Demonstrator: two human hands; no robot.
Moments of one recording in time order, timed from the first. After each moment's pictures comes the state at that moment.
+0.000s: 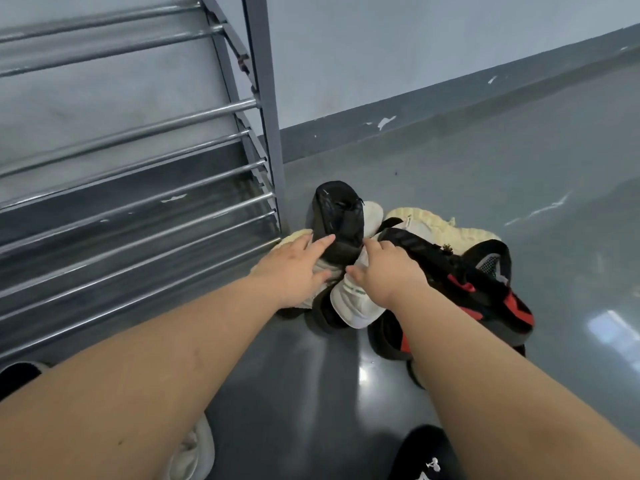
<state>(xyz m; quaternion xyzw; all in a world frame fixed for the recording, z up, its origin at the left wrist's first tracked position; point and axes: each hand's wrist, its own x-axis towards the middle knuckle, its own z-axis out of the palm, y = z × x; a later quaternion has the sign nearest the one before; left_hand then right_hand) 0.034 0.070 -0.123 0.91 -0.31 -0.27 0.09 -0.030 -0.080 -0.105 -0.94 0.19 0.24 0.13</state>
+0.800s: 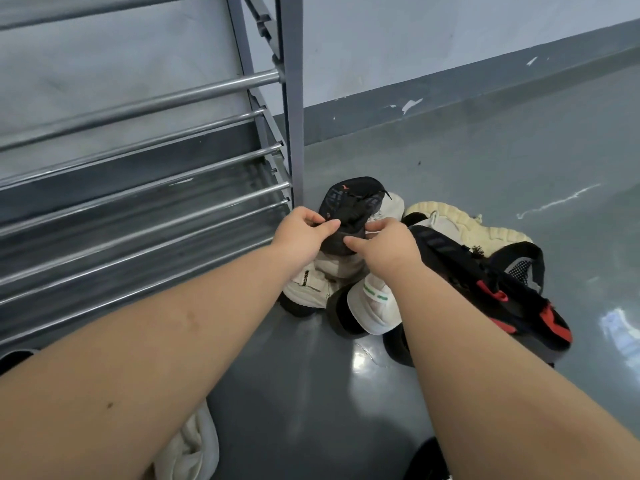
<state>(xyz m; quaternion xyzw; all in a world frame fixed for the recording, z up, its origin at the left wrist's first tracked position) 0.070 0.053 -0.143 0.82 0.07 -0.26 0.51 0.018 -0.065 -0.125 -0.83 0.35 0.14 0.41</state>
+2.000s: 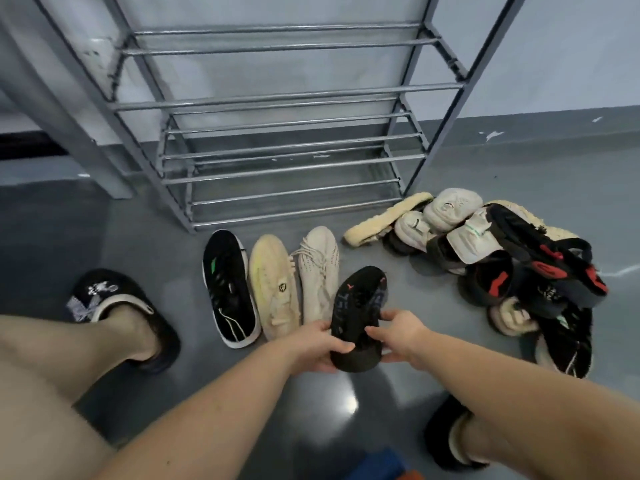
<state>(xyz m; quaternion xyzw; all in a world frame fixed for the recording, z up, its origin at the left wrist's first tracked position) -0.209 0.324 -0.114 0.60 0.17 -0.52 0.58 -0.212 0.163 -0.084 -0.73 0.33 0.37 0.47</state>
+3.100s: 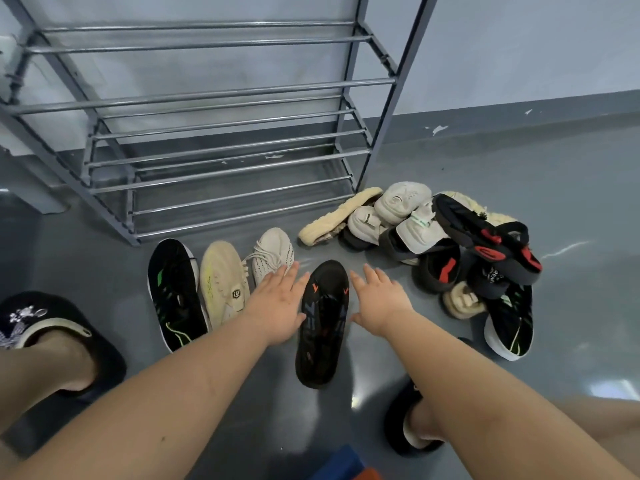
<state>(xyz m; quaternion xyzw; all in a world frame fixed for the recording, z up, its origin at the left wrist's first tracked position) -0.167 0.293 -0.103 0.94 -0.25 -0.24 0.01 -0.191 0.107 -0.085 -0.95 0.00 0.30 -0.02</state>
